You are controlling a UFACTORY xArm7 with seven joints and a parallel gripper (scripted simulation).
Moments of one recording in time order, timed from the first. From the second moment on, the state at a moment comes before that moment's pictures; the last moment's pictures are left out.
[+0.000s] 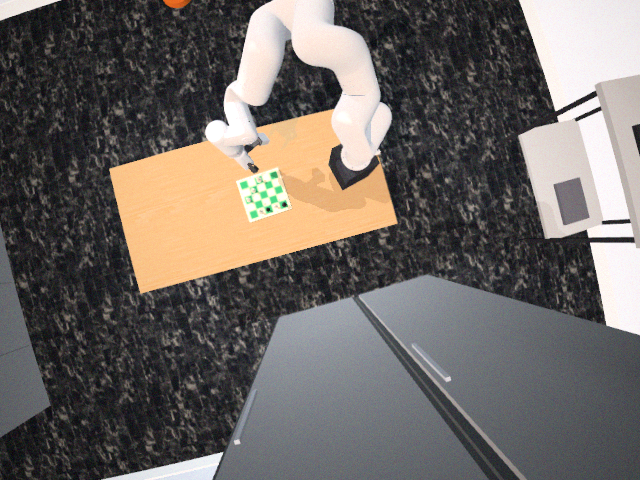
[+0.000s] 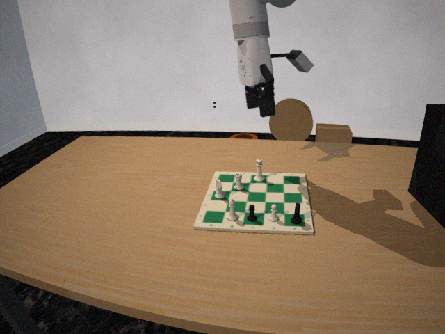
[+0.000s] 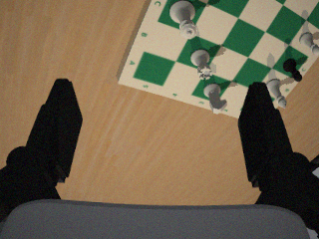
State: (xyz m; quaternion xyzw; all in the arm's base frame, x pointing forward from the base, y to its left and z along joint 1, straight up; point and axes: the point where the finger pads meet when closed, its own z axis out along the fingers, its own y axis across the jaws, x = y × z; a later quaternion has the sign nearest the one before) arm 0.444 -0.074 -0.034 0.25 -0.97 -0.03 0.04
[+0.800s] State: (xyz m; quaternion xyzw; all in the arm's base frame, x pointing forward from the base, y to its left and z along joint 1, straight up) arm 0.441 -0.041 -0.028 0.37 -0.93 0.00 0.00
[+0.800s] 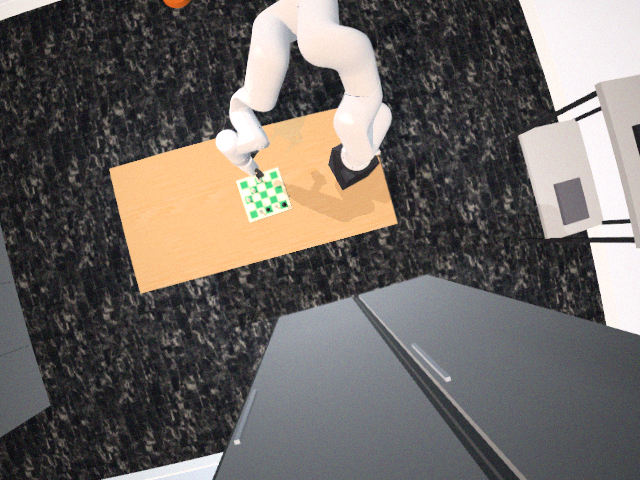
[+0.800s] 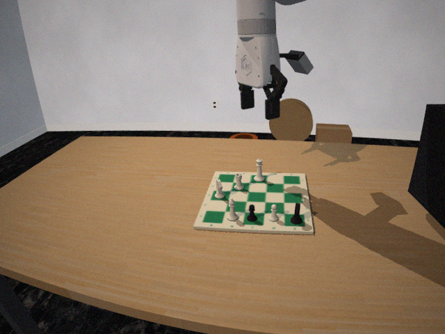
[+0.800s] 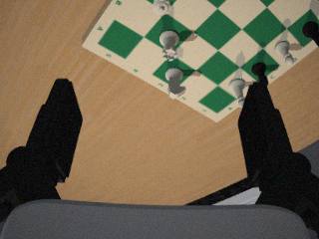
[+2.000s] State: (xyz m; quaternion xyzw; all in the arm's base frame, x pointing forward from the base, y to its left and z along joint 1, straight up) arm 0.441 -0.041 -0.065 0.37 -0.93 0.00 0.00
